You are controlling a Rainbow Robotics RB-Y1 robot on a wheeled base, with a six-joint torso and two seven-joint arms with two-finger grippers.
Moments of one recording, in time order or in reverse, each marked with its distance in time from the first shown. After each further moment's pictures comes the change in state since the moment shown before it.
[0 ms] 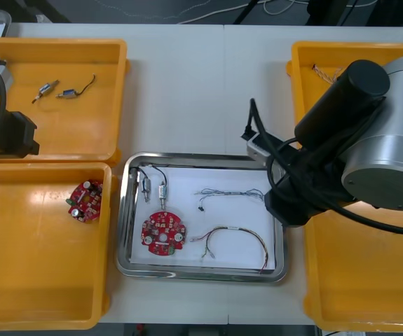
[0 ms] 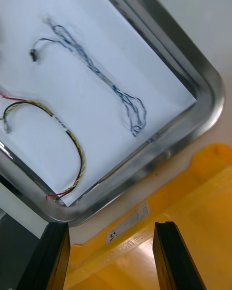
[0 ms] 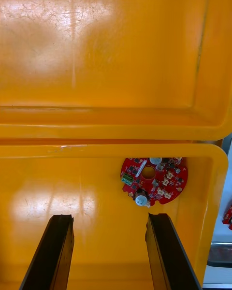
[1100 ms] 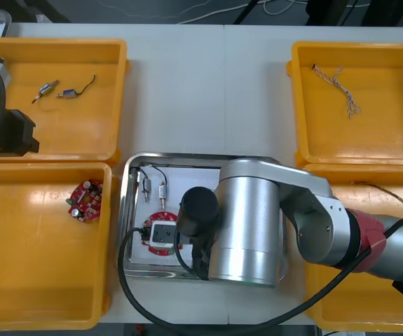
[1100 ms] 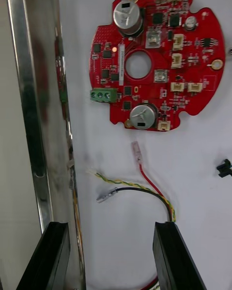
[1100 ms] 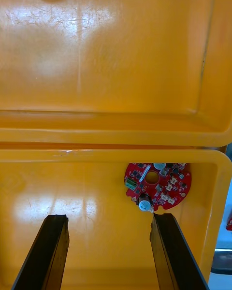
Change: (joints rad) right arm -0.125 0.235 0.548 0.209 0.257 -0.224 0.349; left arm 0.000 0.000 0.000 -0.001 -0.022 -0.007 0.000
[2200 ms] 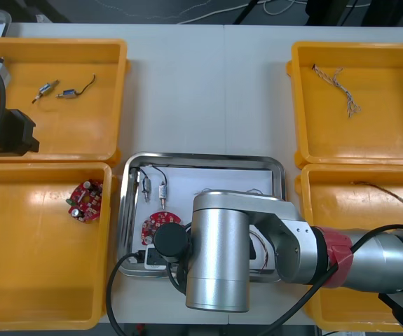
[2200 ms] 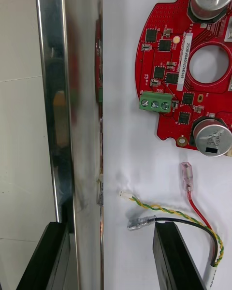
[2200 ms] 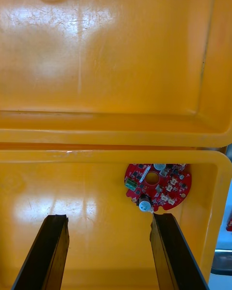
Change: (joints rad) right arm 0.003 0.075 0.116 0.103 0.075 -0.002 0.000; left arm 0.000 0.000 0.000 0.000 -0.001 -0.001 0.000
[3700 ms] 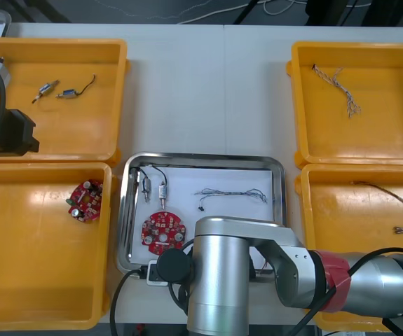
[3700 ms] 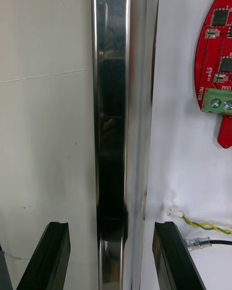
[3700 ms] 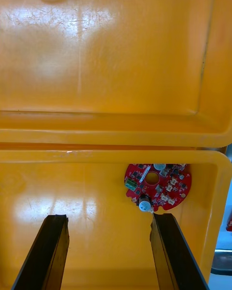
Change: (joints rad) right arm 0.092 0.014 0.043 0.011 0.100 -0.032 0.000; left arm 0.000 0.000 0.000 0.000 0.000 0.000 0.000
